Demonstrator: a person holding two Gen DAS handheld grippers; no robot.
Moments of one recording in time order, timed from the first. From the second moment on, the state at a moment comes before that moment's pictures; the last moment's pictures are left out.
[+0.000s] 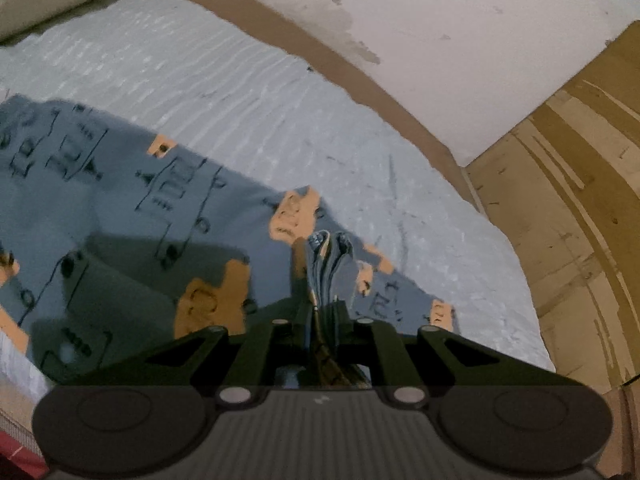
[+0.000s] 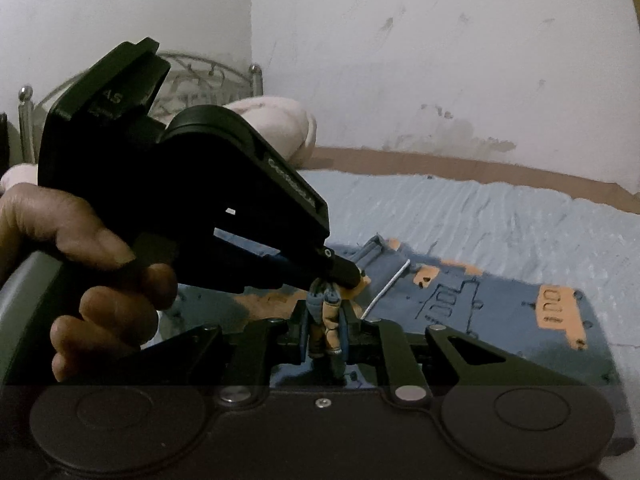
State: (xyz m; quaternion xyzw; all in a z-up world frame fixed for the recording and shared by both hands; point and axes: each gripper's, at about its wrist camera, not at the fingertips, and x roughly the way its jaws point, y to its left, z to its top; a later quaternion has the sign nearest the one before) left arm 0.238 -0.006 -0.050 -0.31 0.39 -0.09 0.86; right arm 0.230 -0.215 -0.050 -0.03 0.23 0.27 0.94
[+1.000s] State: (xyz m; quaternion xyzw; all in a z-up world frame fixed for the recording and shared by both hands) left arm 0.205 -0.027 -0.043 -0.19 0.39 -0.06 0.90; right arm 0.235 -0.321 -0.069 -0.01 0.20 0.09 0.98
